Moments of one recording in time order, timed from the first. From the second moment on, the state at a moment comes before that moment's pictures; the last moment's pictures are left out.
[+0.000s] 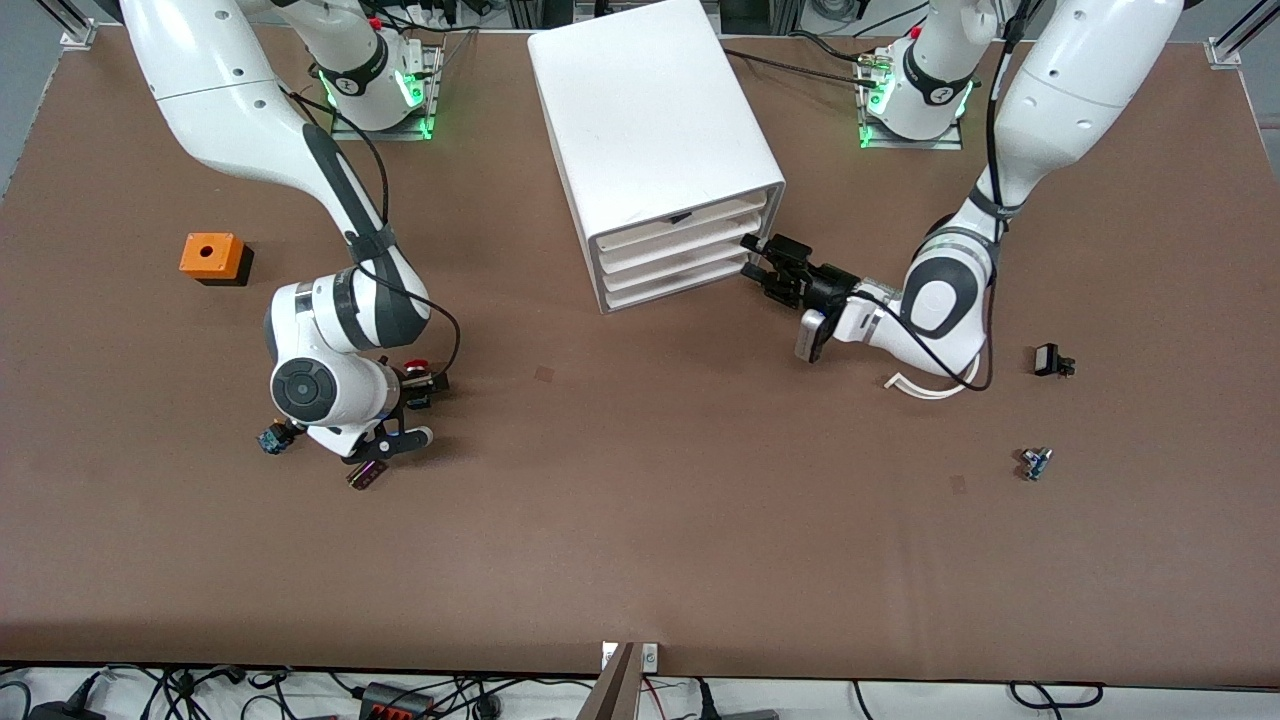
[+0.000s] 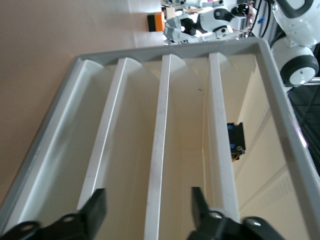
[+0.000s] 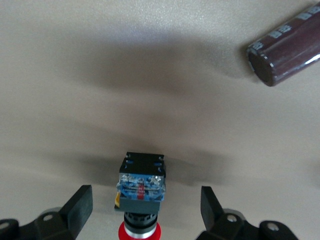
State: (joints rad) left arm -0.01 0.62 -0.25 -2.02 -1.16 1.64 1.07; right arm 0.23 0.71 0.02 -1.62 0.00 2.08 0.00
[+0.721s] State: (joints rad) left arm -0.01 0.65 -0.31 -2.09 -1.21 1.63 1.06; right arm 0.23 0.72 0.01 -1.62 0.03 2.08 0.00
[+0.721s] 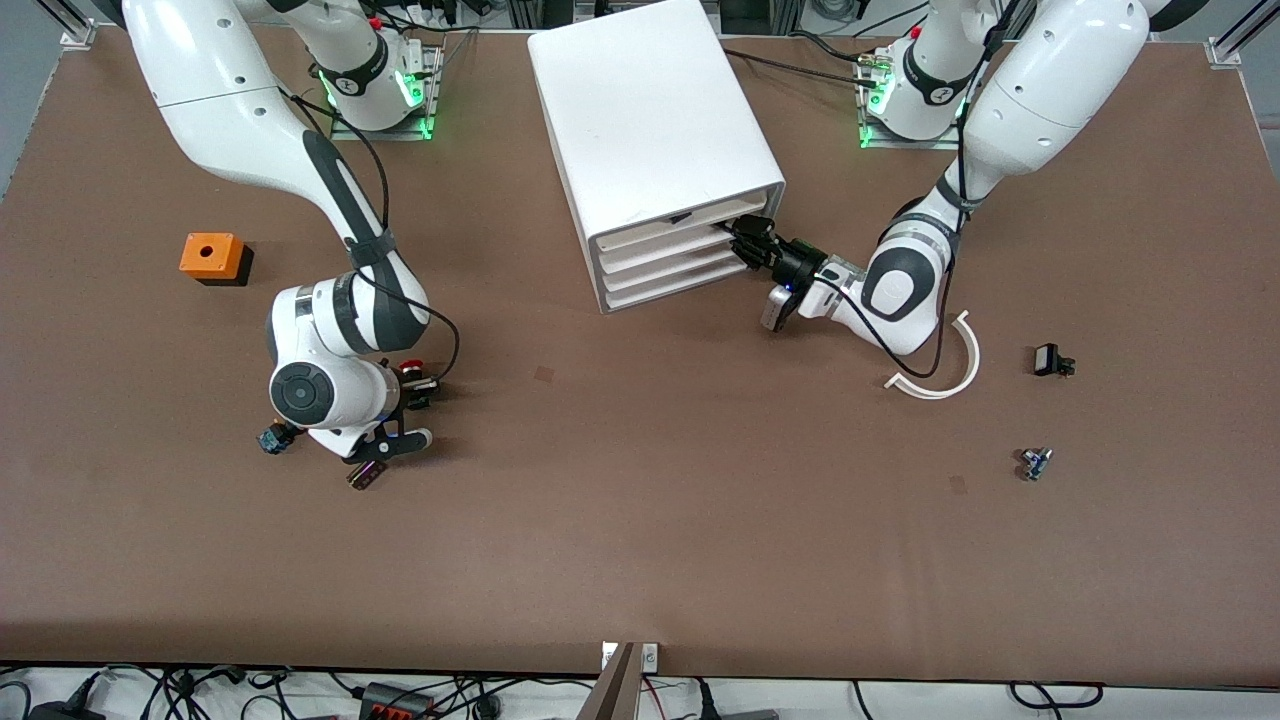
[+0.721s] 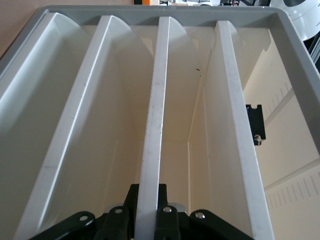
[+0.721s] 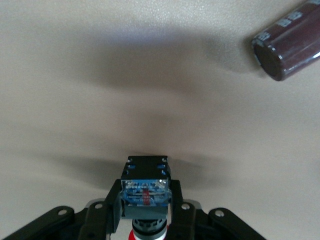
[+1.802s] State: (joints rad) left arm 0.04 0.75 -0.24 -1.81 -1.20 1.63 0.80; right arm 0.31 0.66 0.05 -1.19 0.02 1.85 -0.01
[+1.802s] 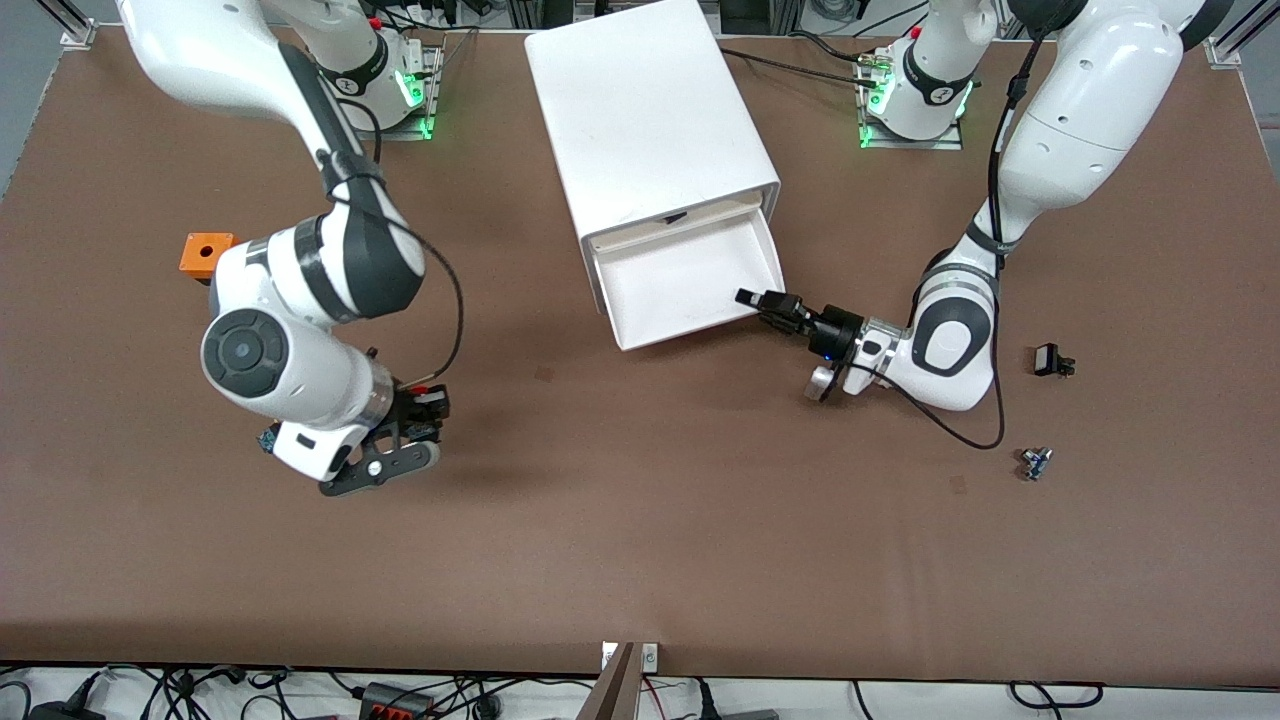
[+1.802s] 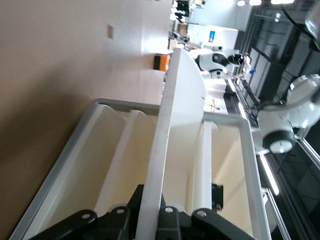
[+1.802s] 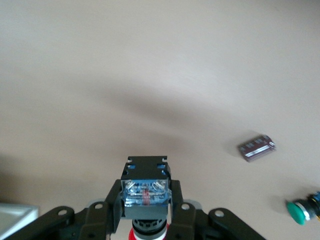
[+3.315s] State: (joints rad) left arm 0.11 0.75 -0.17 -1.34 -0.05 1.68 -0.08; right arm 0.73 0.74 0.06 -1.09 0.06 1.99 0.39
